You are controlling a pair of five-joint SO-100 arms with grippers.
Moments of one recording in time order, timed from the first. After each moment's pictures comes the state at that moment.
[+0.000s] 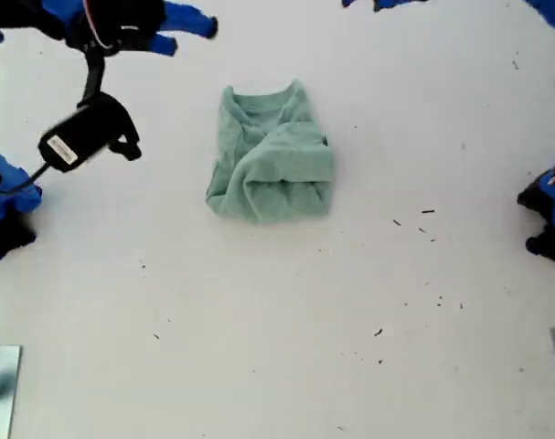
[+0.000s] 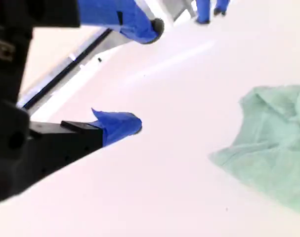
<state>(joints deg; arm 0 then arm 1) -42.2 117.8 105.0 60.4 29.9 54.4 88.2 65.0 74.1 -43.5</state>
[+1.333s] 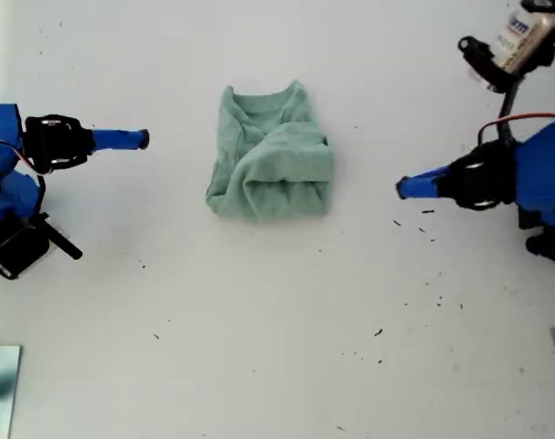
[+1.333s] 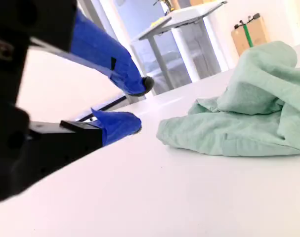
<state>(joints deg) -28.5 206.0 185.2 52.2 28.7 8.1 173.1 150.6 57.0 -35.0</state>
